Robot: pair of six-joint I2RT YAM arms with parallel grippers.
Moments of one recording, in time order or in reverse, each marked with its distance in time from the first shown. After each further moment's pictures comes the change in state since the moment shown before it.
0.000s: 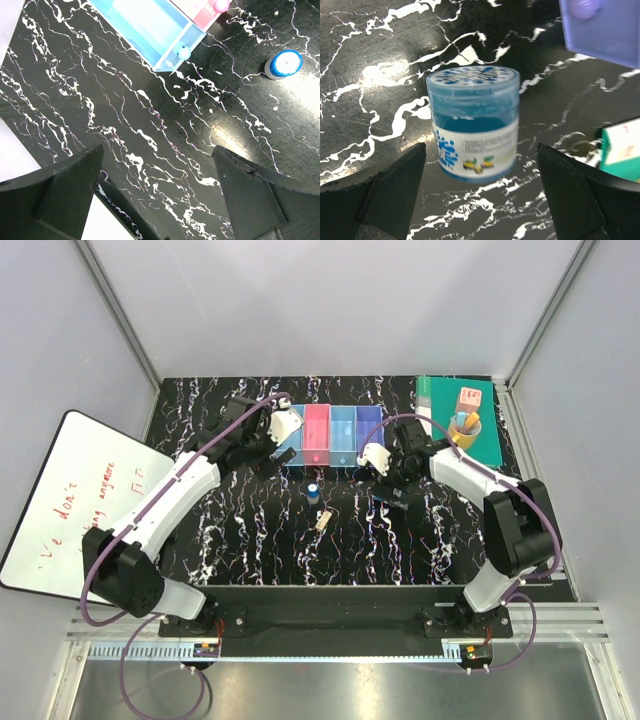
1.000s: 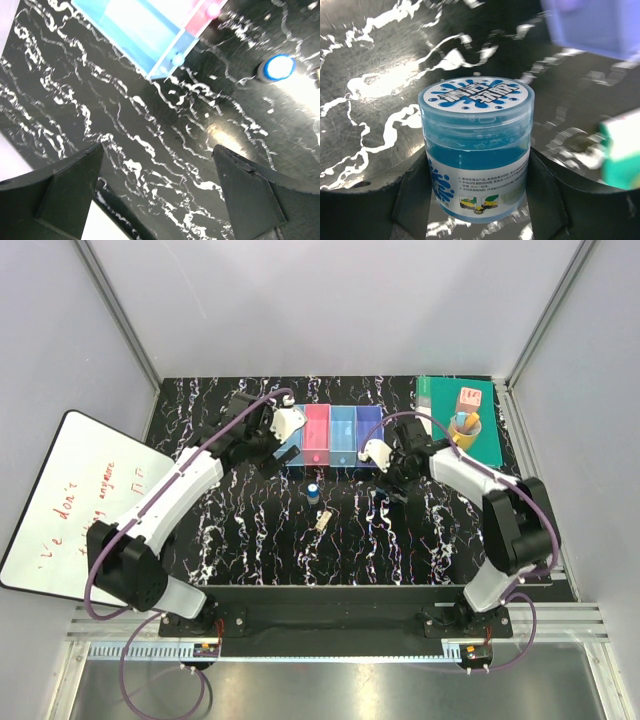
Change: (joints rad) left arm 0.000 0.034 0.024 -0.001 0.035 0.014; right arm -0.008 0.064 -0.002 0.048 0.012 0.066
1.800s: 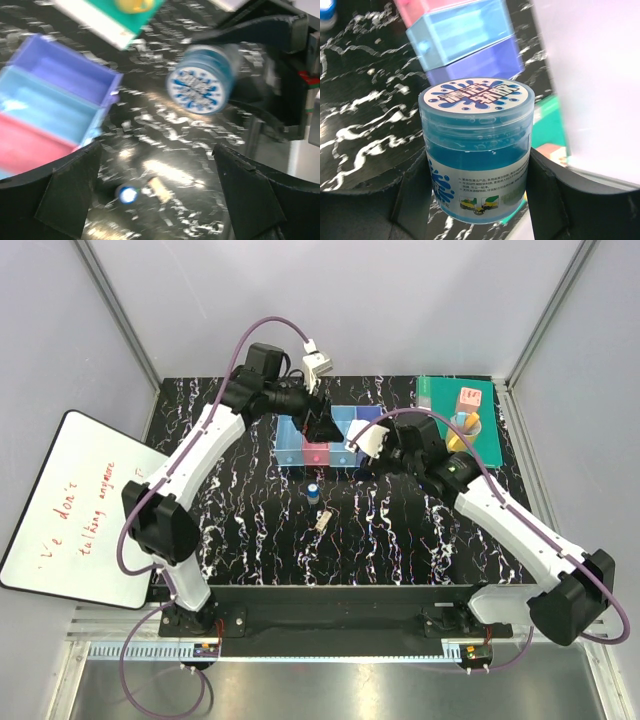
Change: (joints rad) left arm -0.001 0.319 0.507 -0.002 0.803 -0.398; right arm 0.245 -0.445 0.056 0.072 0.275 -0.026
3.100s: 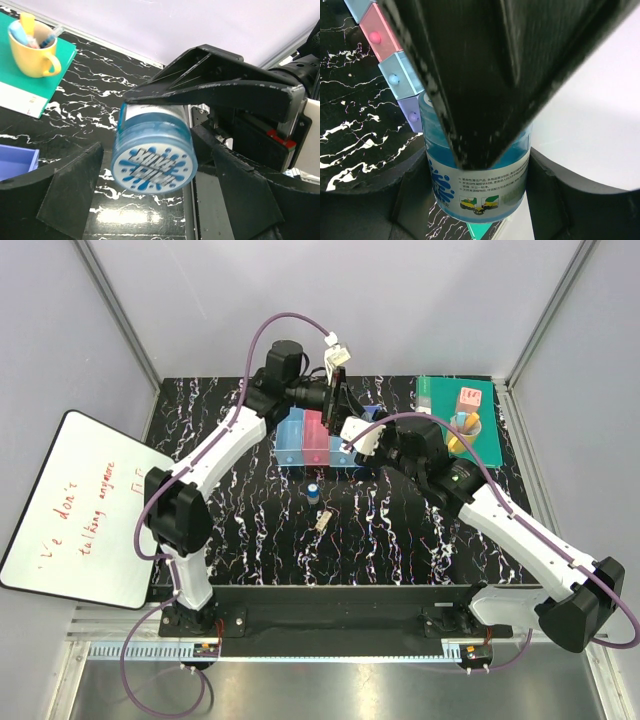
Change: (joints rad) left arm -0.066 0.103 -0.029 0.480 0.331 -0.391; right arm 0.085 -0.054 0.015 0.129 0.098 -0.066
